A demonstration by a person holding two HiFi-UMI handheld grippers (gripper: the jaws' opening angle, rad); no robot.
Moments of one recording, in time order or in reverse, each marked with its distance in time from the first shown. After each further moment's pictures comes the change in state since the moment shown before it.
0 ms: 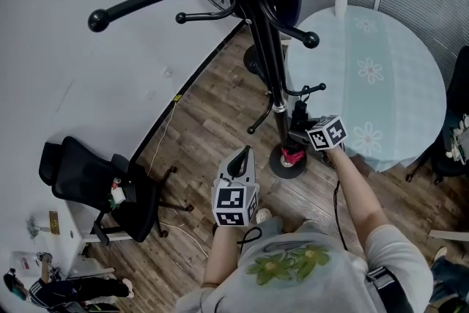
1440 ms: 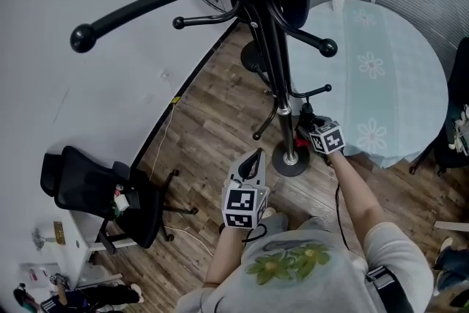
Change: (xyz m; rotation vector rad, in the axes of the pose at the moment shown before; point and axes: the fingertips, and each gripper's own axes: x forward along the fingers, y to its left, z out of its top) left arm 0.024 -0.007 -0.012 0.027 0.041 -0.116; right arm 0.024 -0.076 -0.024 -0.011 -0.069 -0.327
